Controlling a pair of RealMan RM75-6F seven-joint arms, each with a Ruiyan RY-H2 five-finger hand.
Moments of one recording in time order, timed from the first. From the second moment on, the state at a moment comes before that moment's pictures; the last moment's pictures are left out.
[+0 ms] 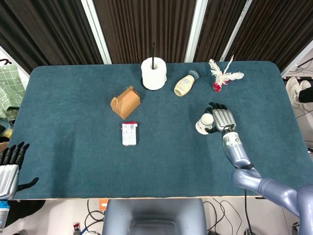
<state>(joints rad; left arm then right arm) -0.10 -1.12 -0.06 -1.65 1.42 1.44 0.12 0.77 -1.54 0.28 -1.14 -0.85 0.78 -0.24</state>
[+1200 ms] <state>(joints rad) -0.10 -1.12 -0.05 -1.65 1.42 1.44 0.13 0.71 -1.44 0.38 -1.39 -0.95 0.74 0.22</state>
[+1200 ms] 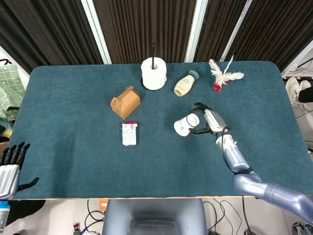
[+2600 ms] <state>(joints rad) -0.11 -1.12 -0.05 -1.65 1.41 1.42 0.15 0.61 -1.46 0.26 -1.05 -1.26 0.66 0.64</state>
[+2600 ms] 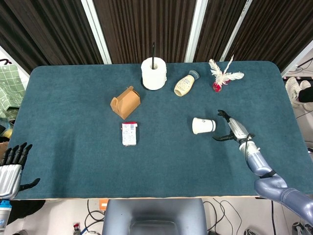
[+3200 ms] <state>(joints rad) -0.11 -1.12 -0.05 -1.66 1.40 1.42 0.16 0.69 -1.36 0.27 -1.30 -0.91 0.74 -0.07</state>
